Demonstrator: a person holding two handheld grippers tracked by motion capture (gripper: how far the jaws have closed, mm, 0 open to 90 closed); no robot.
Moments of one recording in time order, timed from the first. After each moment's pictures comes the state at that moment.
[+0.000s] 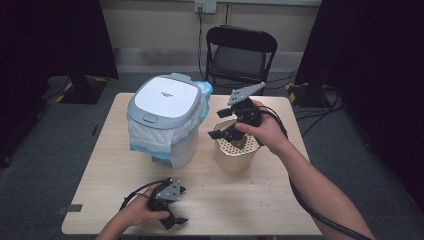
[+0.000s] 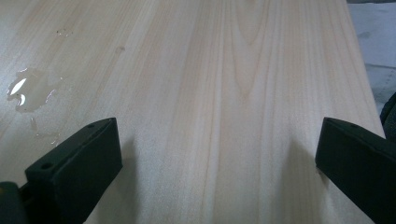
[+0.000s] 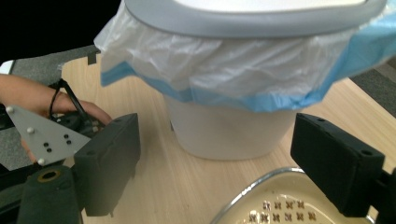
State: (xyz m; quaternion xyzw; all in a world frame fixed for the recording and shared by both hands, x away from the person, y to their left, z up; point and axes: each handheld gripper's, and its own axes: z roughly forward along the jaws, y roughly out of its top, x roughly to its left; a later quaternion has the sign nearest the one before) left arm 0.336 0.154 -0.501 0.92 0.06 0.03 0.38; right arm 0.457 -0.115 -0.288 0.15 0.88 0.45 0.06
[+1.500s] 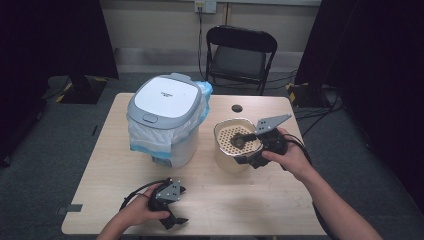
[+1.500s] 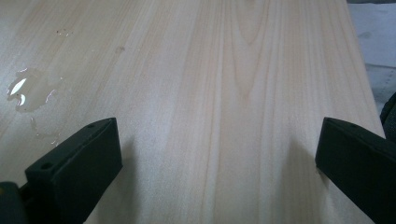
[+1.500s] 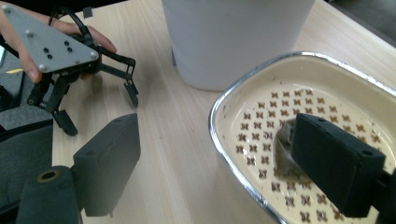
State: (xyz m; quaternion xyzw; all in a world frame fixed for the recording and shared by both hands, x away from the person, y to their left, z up) left arm 0.336 0.154 -0.502 0.92 0.06 0.02 0.38; right arm 0.421 -0.186 -0.346 0.17 0.88 0.43 0.06
